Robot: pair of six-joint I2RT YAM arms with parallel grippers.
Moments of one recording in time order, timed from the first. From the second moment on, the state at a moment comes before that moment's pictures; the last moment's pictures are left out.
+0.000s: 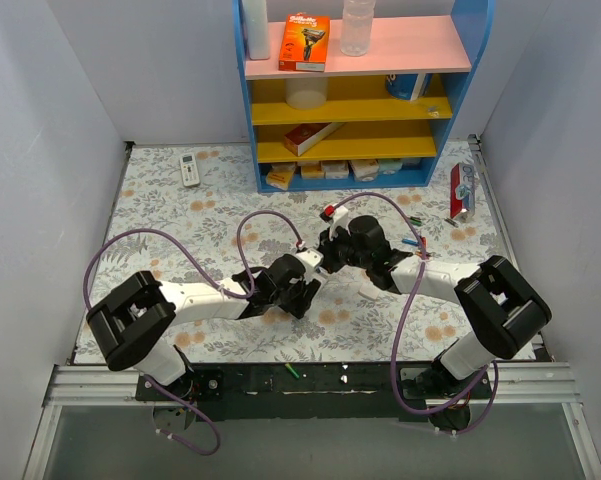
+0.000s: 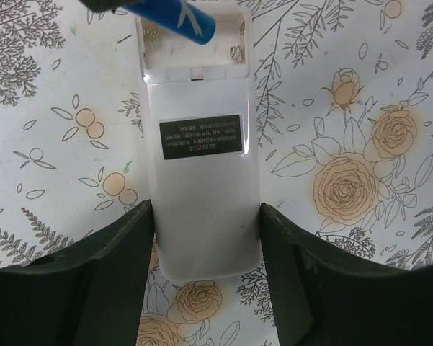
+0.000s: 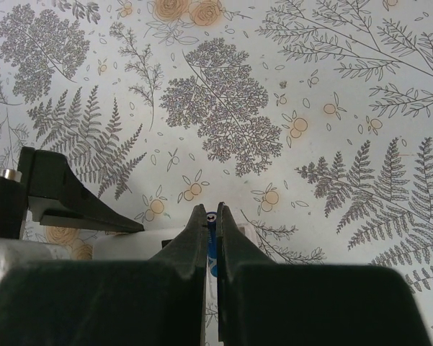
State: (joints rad) left arm -0.96 1.50 0.68 0.00 -0.10 -0.25; right arm 0.71 1.54 0.70 0.37 -0.29 0.18
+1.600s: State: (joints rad) left arm -0.96 1.52 0.70 -0.02 -0.05 -0.23; right arm 0.71 1.58 0.68 0.30 -0.31 0.10
